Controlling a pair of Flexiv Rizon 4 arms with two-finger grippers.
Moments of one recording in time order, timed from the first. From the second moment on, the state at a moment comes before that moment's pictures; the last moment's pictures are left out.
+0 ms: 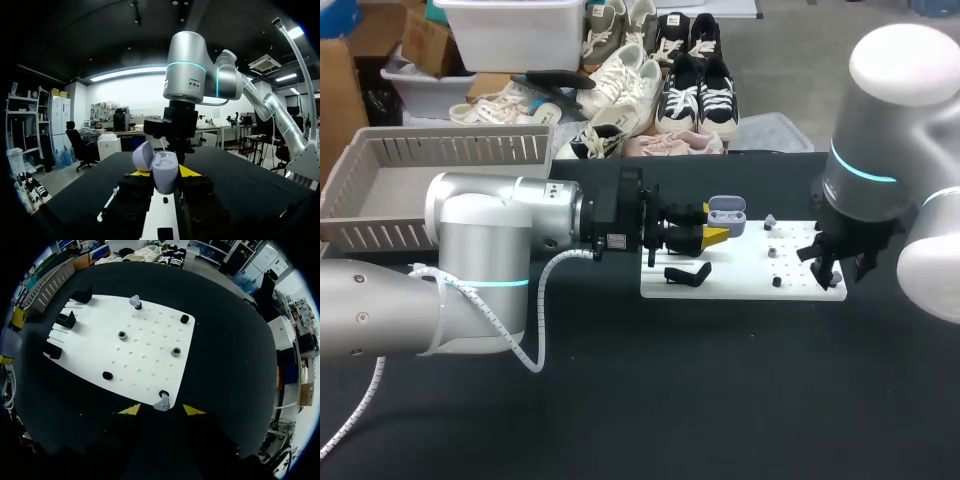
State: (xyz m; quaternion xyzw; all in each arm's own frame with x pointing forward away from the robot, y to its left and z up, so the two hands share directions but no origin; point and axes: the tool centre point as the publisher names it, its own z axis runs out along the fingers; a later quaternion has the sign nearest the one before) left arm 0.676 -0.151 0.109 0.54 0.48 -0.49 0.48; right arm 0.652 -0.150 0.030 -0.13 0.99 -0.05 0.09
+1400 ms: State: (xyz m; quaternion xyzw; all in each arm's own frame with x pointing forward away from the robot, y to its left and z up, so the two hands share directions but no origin) left arm 0.676 -0.151 0.109 0.54 0.48 -0.49 0.48; right arm 0.658 -0.151 0.017 -0.14 0.98 -0.08 0.08
